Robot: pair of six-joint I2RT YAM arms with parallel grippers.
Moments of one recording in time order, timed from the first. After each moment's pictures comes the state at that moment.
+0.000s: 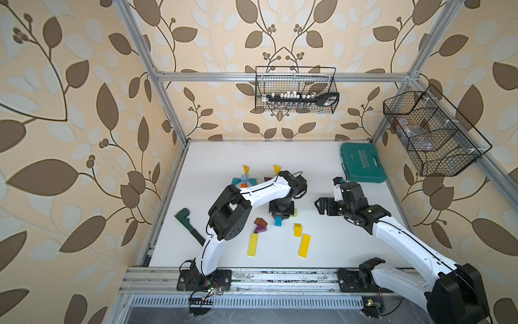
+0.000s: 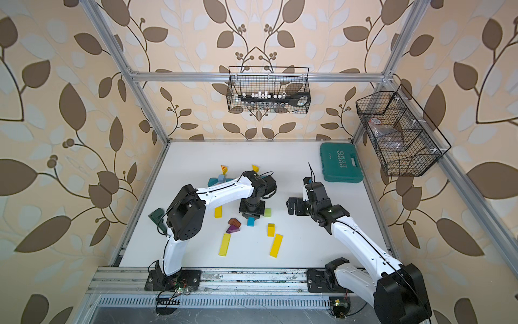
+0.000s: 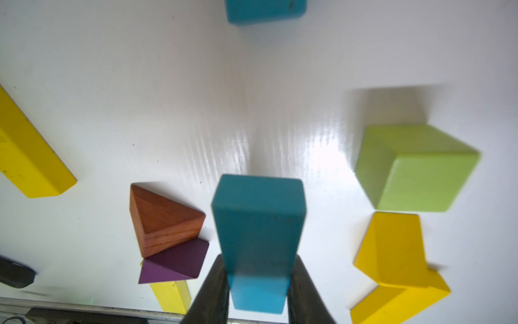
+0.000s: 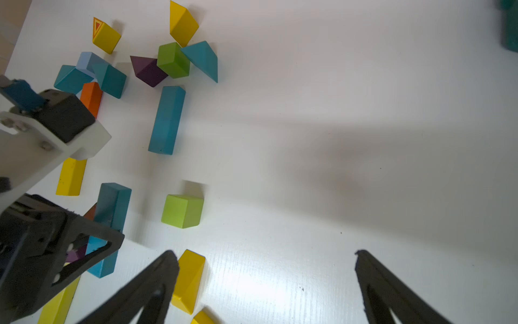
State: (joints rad) left arm -0.94 2.12 1.74 -1.28 0.01 -0.83; right arm 0.34 1.06 0.64 -0.43 -0.04 0.37
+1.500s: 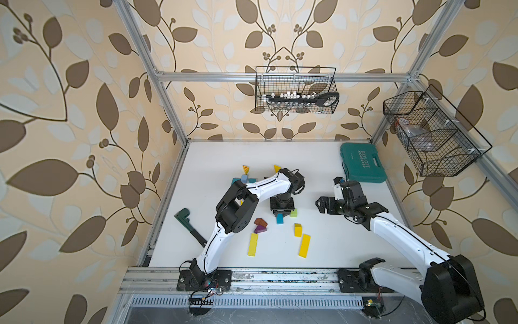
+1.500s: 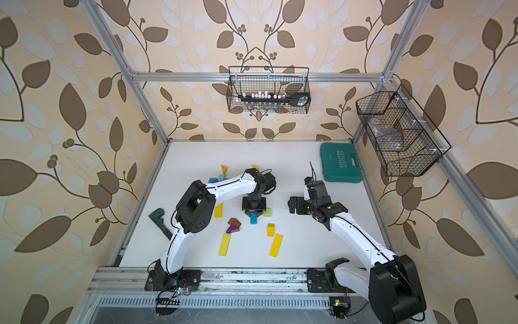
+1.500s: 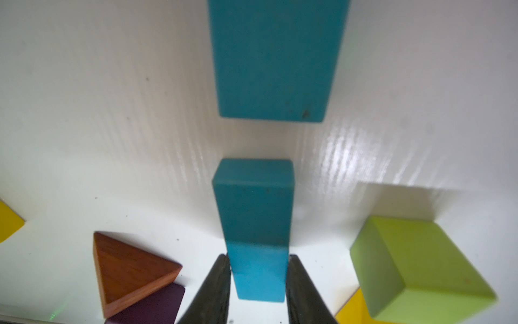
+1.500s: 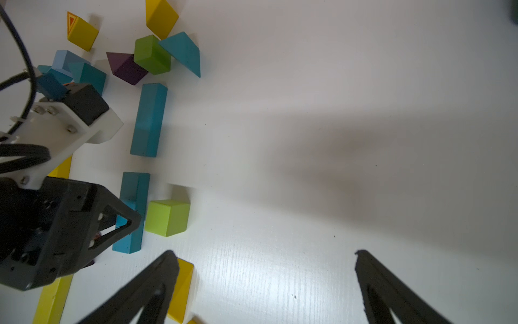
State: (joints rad) left arm -0.87 2.23 1.78 -1.24 0.06 -0.85; right arm 0.29 1.13 0.64 -0.41 -0.08 0.36
